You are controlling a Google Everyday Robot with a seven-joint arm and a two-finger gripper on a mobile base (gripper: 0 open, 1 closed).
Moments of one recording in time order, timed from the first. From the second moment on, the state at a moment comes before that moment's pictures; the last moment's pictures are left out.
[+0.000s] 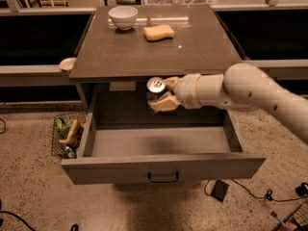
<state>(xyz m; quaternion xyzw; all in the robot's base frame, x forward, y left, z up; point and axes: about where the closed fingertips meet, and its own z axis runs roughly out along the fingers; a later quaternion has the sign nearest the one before) 0.618 -0.013 0.793 -0.52 0.66 0.23 0.49</state>
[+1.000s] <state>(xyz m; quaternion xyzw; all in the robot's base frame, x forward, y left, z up) 0.649 -0.032 0.921 -0.56 0.62 0.13 0.54</state>
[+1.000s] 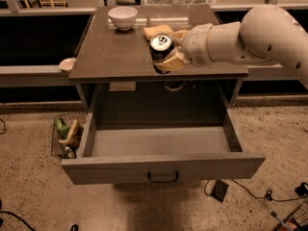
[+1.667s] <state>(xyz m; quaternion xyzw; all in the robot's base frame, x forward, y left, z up) 0.675 -0.028 0.931 -0.56 0.60 0.13 0.55</state>
